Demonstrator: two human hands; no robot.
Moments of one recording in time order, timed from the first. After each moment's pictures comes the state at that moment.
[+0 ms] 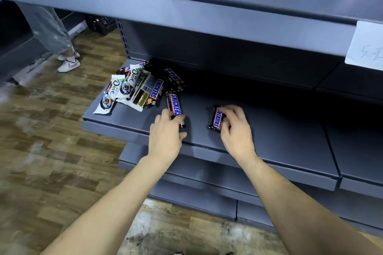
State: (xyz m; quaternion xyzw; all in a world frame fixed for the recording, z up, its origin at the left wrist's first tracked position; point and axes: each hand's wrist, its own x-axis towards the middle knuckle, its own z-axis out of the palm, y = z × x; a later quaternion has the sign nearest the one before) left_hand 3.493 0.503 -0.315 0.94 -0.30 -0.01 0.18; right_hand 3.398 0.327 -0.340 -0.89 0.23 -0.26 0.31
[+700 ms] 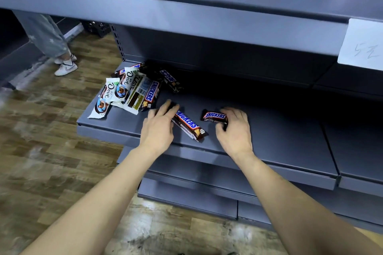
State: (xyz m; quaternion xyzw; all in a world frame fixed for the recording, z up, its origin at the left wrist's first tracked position) left_hand 3.529 0.499 -0.327 0.92 -0.33 0.00 0.19; right_hand 3.408 0.315 -0.352 -0.90 0.28 -0.24 0.24
